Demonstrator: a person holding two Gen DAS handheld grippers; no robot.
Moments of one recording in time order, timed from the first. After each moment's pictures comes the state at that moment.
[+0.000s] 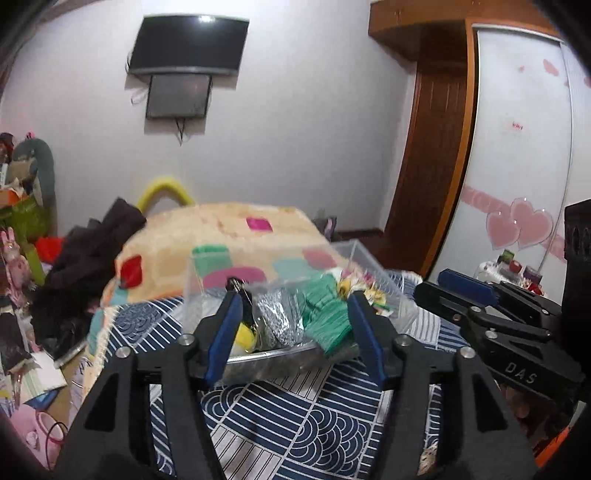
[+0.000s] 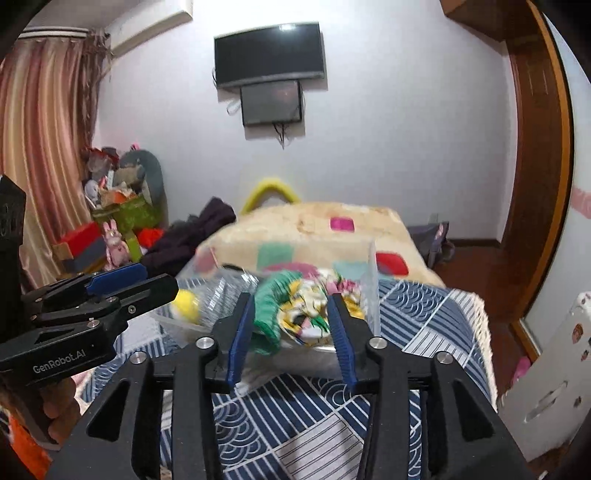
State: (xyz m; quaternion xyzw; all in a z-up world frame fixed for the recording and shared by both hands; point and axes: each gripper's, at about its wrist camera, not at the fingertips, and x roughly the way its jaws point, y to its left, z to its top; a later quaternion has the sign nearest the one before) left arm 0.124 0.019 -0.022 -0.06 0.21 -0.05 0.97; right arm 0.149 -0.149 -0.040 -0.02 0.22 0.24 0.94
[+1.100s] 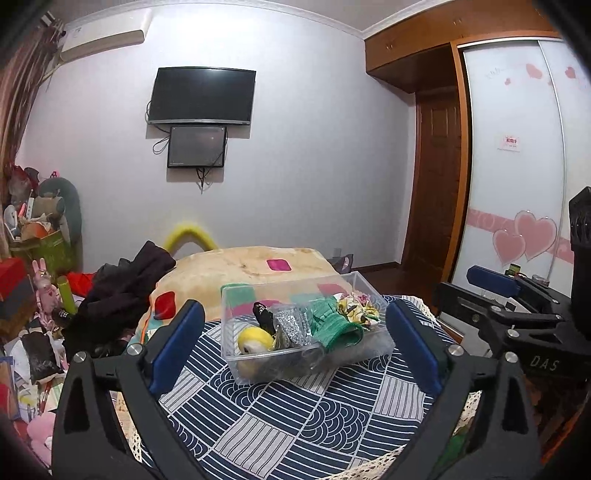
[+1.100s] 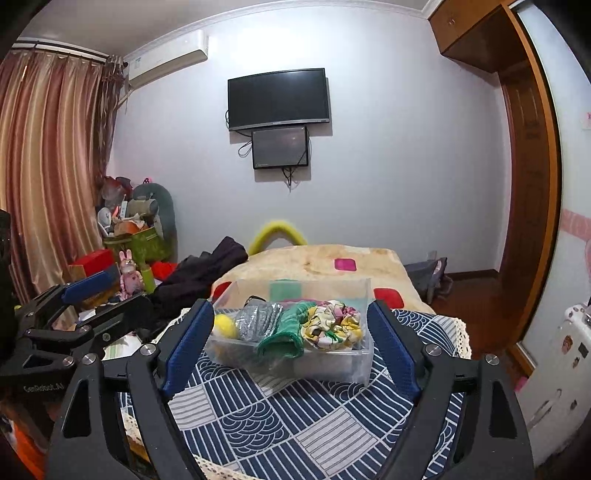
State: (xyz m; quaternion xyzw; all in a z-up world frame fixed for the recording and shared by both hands) left arm 0.047 0.010 0.000 -0.03 0.13 -0.01 0.99; right arm 0.095 -0.154 -0.022 -0.01 0.15 0.25 0.96
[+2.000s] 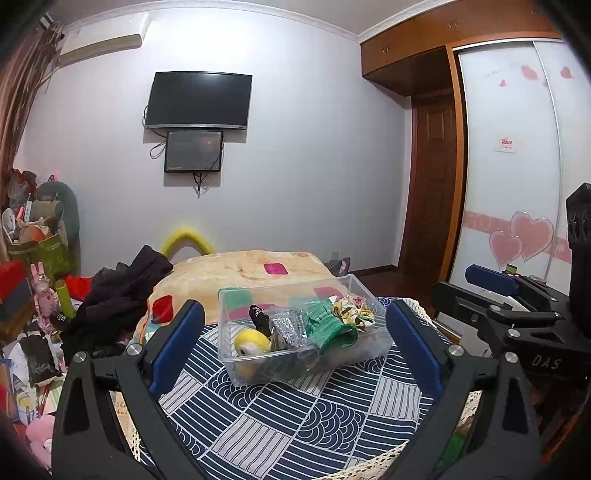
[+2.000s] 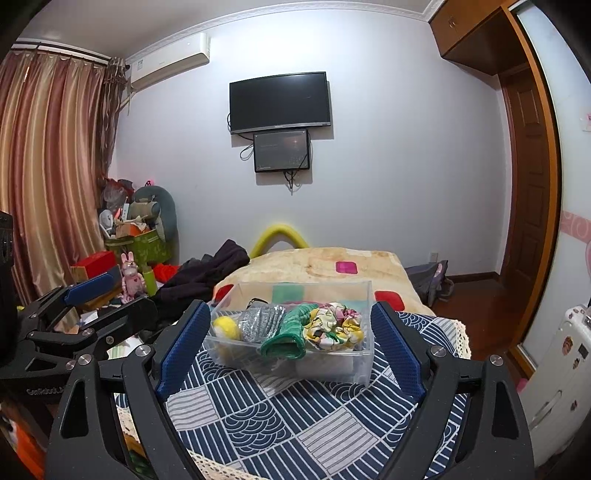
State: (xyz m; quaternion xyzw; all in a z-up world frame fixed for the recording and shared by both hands) left arm 0.040 0.007 0.003 -0.03 0.12 -0.02 0.99; right arm 0.089 -0.156 -0.020 -0.01 0.15 0.25 0.96
